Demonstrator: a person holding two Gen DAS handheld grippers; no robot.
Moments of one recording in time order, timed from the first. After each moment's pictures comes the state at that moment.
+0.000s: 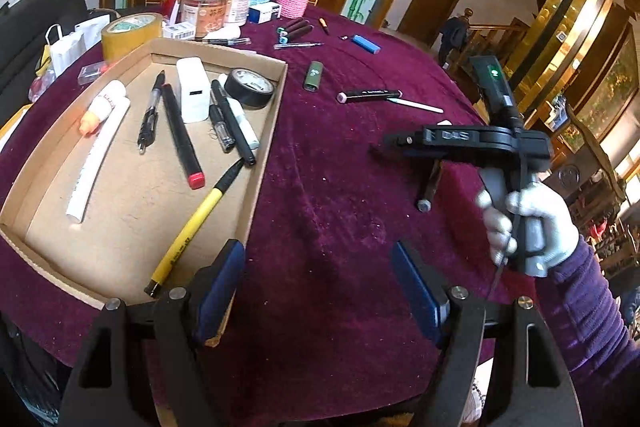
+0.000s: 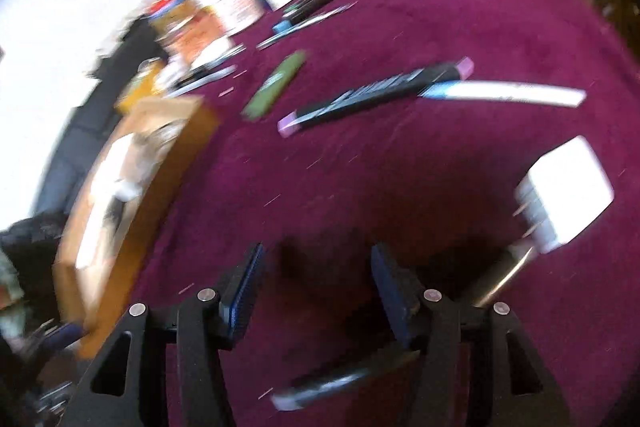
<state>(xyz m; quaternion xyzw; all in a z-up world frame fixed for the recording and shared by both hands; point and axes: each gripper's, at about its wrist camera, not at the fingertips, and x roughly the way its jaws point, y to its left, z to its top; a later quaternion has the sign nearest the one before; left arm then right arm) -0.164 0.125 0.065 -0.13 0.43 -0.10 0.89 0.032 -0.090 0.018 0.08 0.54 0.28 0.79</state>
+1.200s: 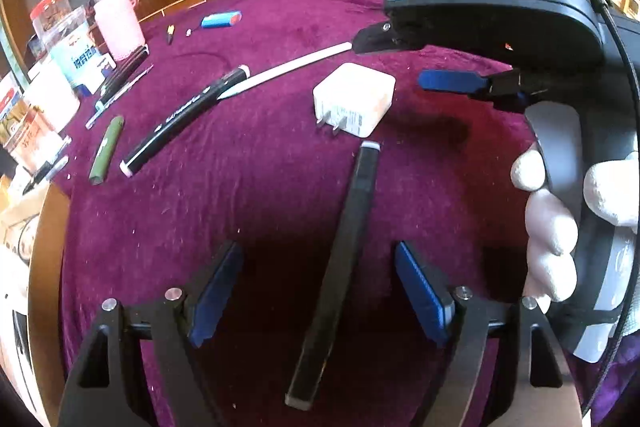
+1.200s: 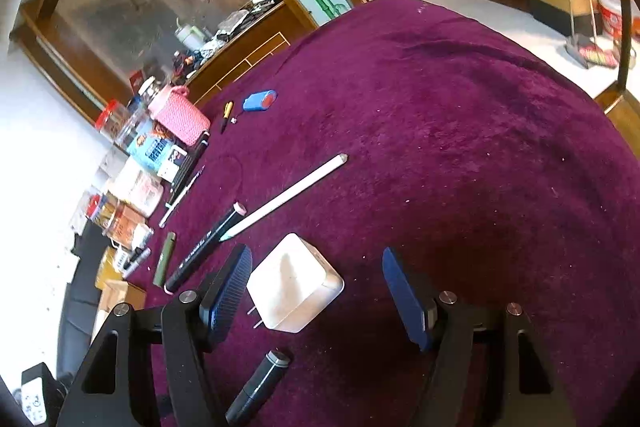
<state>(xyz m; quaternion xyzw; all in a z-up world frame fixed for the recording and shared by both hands) -0.019 -0.104 0.008 0.11 0.46 -0.15 0.87 0.050 -0.272 0.018 0.27 0.40 0.09 0.87</state>
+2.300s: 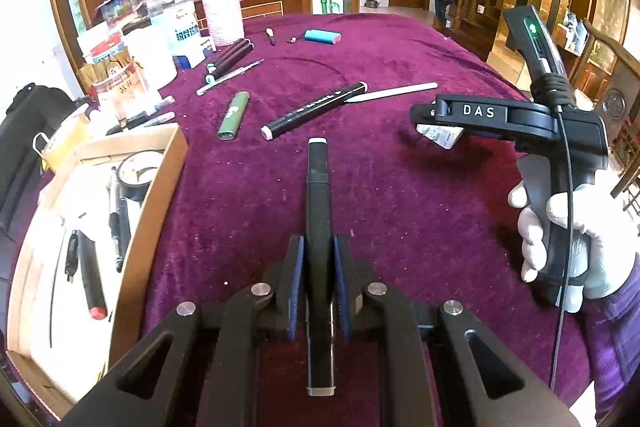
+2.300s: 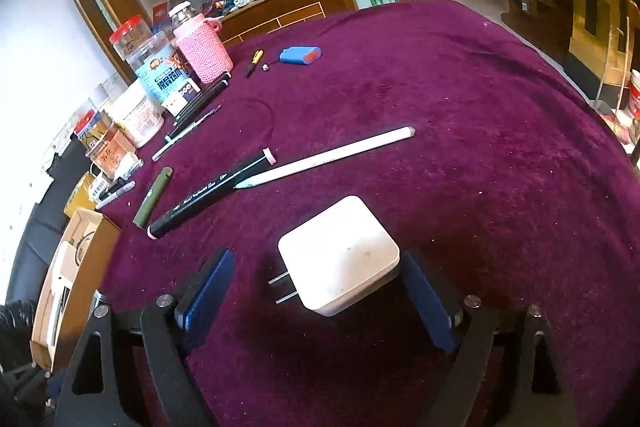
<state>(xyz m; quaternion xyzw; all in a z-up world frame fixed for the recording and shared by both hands) -0.070 -0.012 0.049 0.05 0.42 -0.06 0.90 0.057 -0.207 0.012 0.13 0.43 0.13 0.88</state>
